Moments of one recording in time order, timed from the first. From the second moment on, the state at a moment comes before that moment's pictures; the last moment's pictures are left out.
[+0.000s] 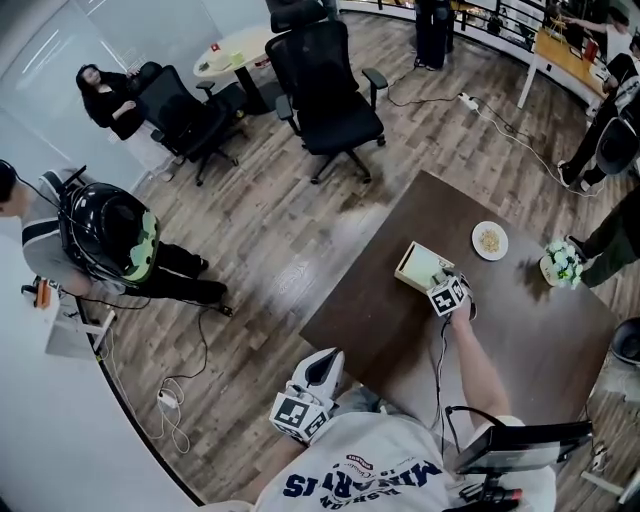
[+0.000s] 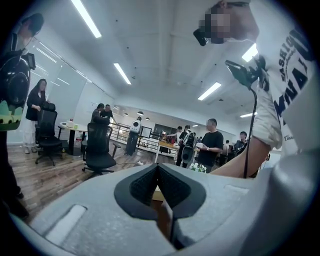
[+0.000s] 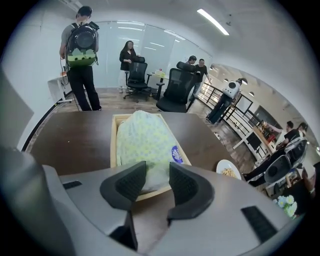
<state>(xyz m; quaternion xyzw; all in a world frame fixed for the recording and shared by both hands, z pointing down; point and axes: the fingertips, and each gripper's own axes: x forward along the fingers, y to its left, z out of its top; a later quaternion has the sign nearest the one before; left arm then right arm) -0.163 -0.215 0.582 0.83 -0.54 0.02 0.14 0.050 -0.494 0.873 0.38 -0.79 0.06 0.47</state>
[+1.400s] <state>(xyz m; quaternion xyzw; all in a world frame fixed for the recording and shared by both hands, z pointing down) -0.142 -0.233 0.573 0.86 -0.50 0.01 0.12 0.043 -0.481 0.769 0.41 -0.82 0.01 0.39</state>
